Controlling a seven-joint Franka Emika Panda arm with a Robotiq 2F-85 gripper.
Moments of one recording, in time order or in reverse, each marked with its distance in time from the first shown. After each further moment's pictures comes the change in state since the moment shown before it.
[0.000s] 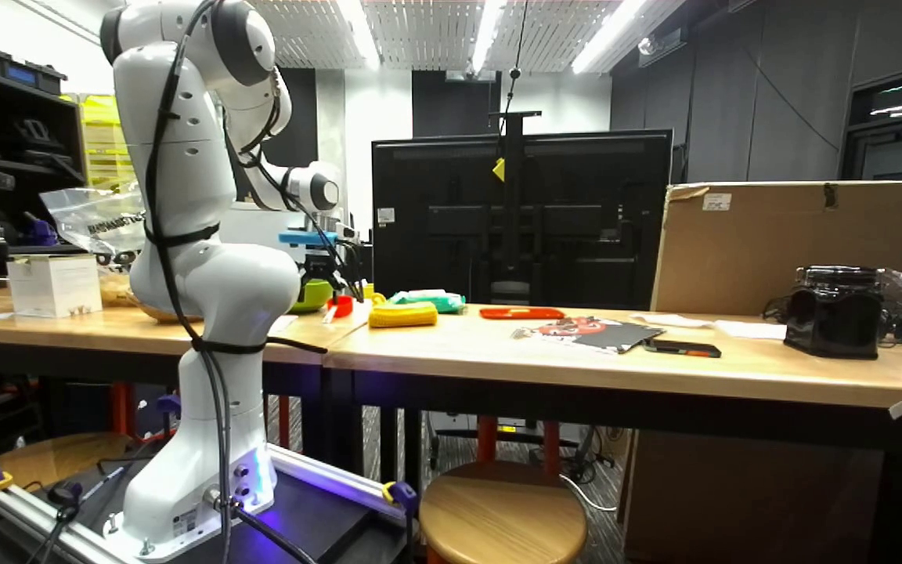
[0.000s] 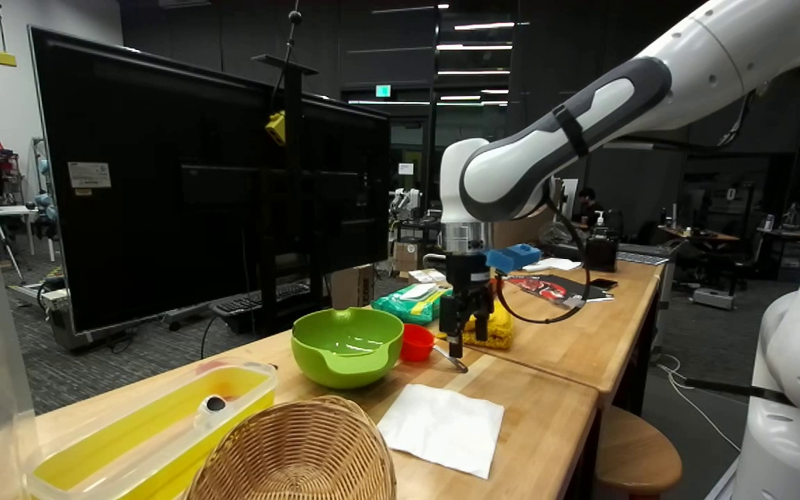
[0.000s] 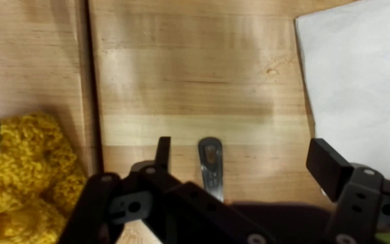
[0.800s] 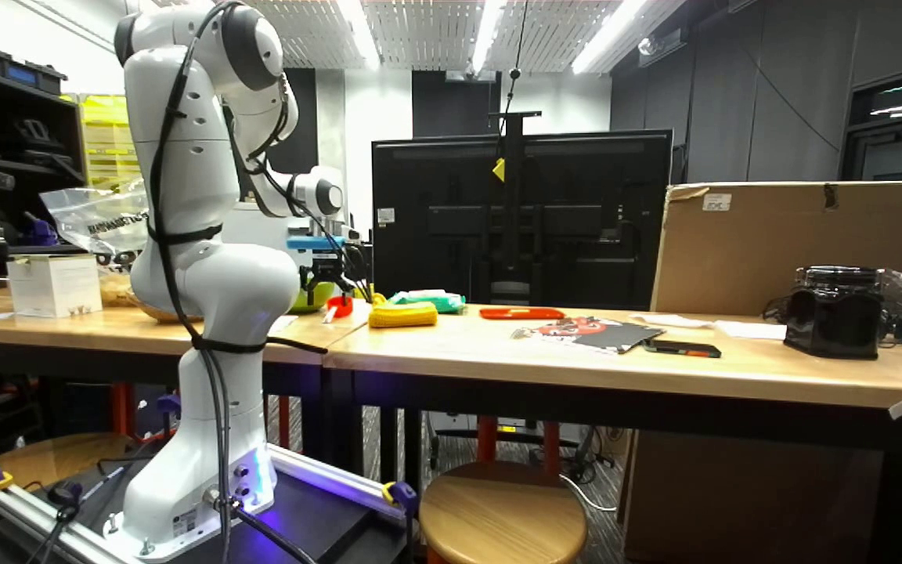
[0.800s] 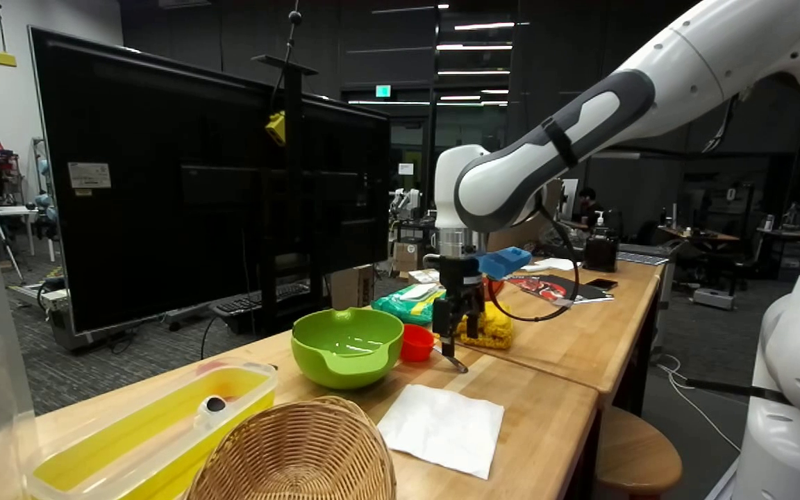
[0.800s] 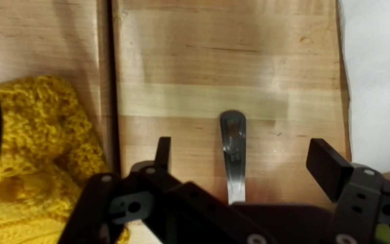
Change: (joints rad) arm -0.012 0.052 0.000 0.021 -0.063 0.073 0.001
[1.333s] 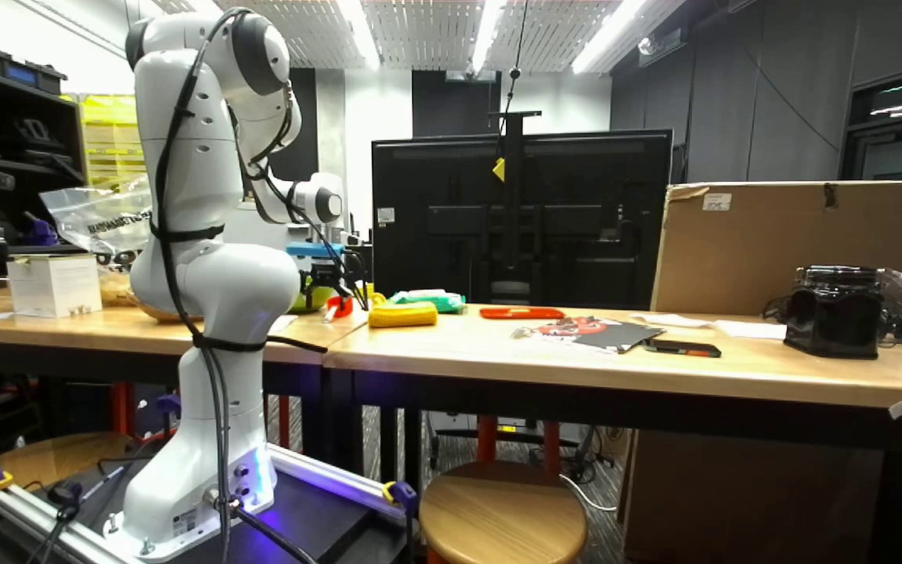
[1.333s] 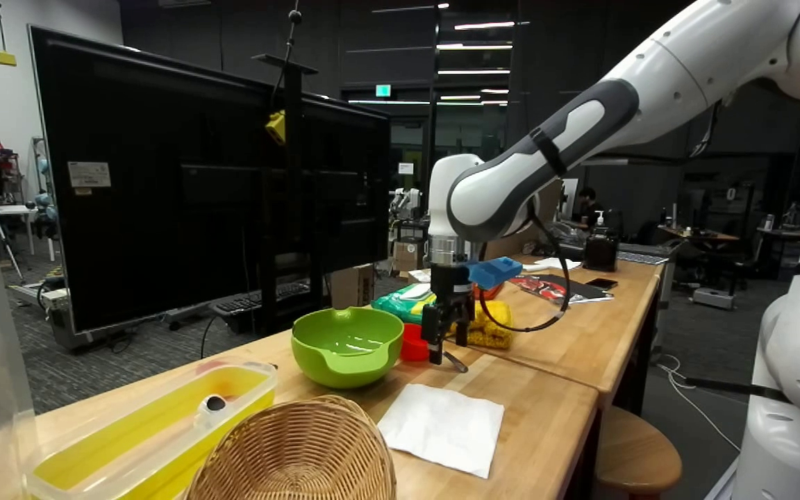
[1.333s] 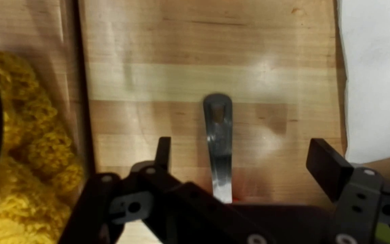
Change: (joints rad) arm 0.008 0.052 0.007 0.004 0.033 0.078 0.000
